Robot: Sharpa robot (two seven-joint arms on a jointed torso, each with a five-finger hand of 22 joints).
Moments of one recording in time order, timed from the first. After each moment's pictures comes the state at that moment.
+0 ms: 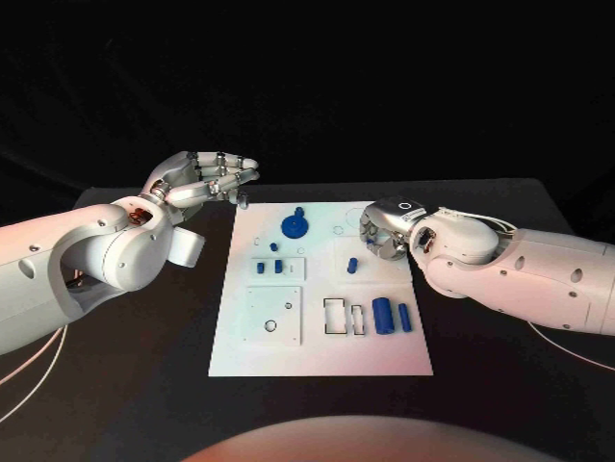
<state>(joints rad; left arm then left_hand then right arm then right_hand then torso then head) 1.19 -0.98 0.00 1.64 -0.18 -0.28 0.30 1.44 -0.20 0.28 0.18 0.35 0.84 0.18 0.29 0.29 0.93 0.14 0.35 0.17 1.00 0.06 1.15 0.43 0.17 1.05 0.16 0.37 1.23 1.18 -0.74 -0.14 1.45 -1.73 -0.28 -0.28 1.40 -0.24 0.64 0.05 0.18 1.07 0.12 0.29 0.38 1.23 0.07 0.12 0.17 1.47 -0.01 1.48 1.31 0.12 1.39 0.09 1.02 1.31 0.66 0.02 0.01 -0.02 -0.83</state>
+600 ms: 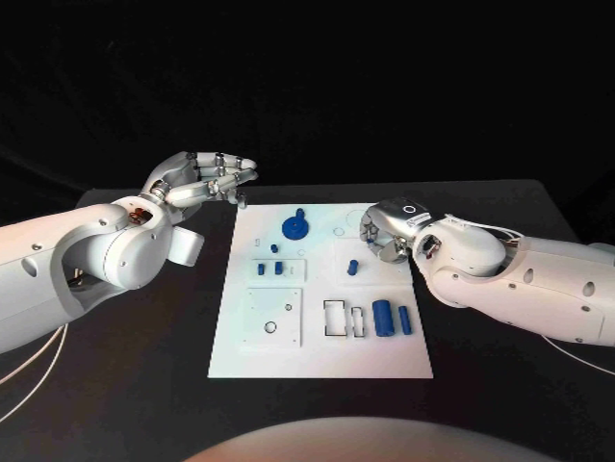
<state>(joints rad) 1.19 -0.97 0.00 1.63 -0.18 -0.28 0.30 1.44 -0.20 0.28 0.19 0.35 0.83 0.19 0.29 0.29 0.92 0.14 0.35 0.17 1.00 0.06 1.15 0.43 0.17 1.05 0.16 0.37 1.22 1.17 -0.78 -0.14 1.52 -1.77 -0.36 -0.32 1.39 -0.22 0.66 0.02 0.17 1.08 0.12 0.30 0.39 1.23 0.08 0.11 0.18 1.46 -0.01 1.48 1.31 0.11 1.39 0.08 1.04 1.31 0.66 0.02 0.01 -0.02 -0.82</state>
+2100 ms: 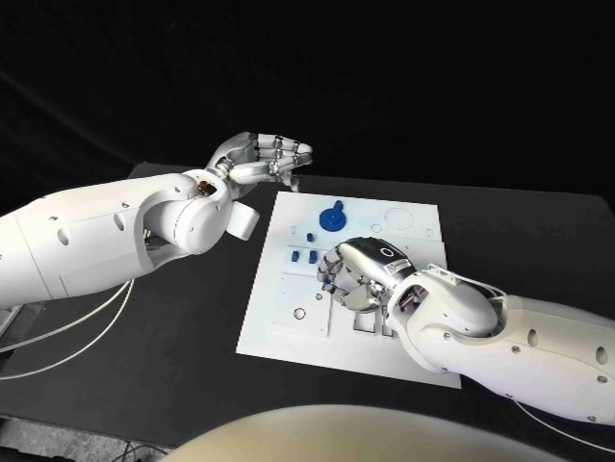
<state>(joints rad) 1.19 -0.89 0.00 1.55 -0.18 -0.28 0.30 1.44 -0.20 0.28 0.19 0.36 0.83 0.19 0.29 0.28 0.91 0.14 0.36 0.17 1.00 0.06 1.14 0.42 0.17 1.05 0.16 0.36 1.22 1.05 -0.65 -0.14 1.70 -1.64 -0.47 -0.27 1.37 -0.22 0.68 0.01 0.18 1.08 0.12 0.30 0.40 1.23 0.08 0.09 0.18 1.46 -0.01 1.48 1.31 0.11 1.39 0.08 1.05 1.31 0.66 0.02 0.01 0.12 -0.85</state>
